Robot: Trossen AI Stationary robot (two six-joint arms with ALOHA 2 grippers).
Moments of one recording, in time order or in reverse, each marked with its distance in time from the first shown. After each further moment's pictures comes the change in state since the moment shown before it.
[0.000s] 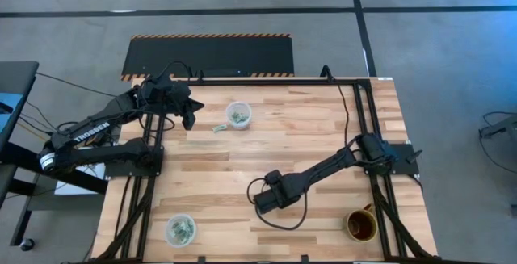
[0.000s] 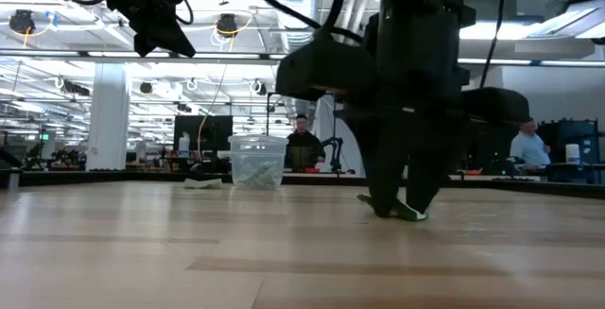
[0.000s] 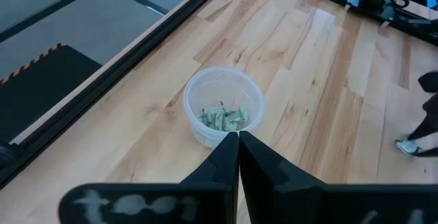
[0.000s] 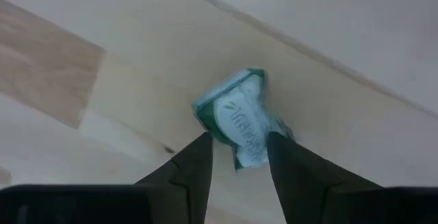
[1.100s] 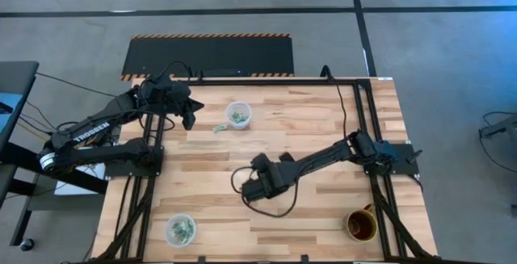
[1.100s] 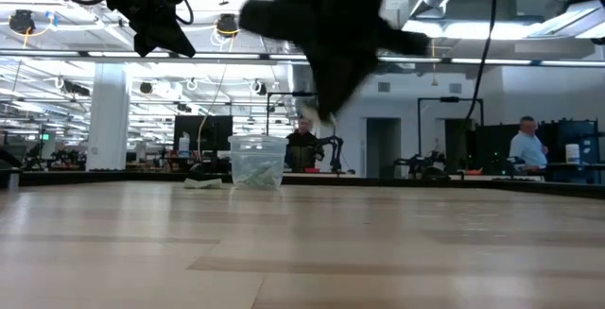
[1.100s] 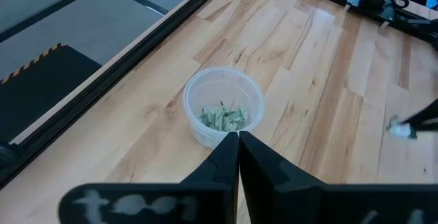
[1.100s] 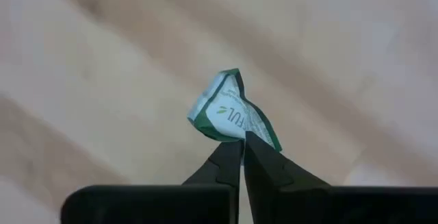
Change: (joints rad) left arm 0.000 0.000 0.000 0.000 0.000 0.000; right arm -0.066 0.064 0.315 -0.288 0.339 -0.240
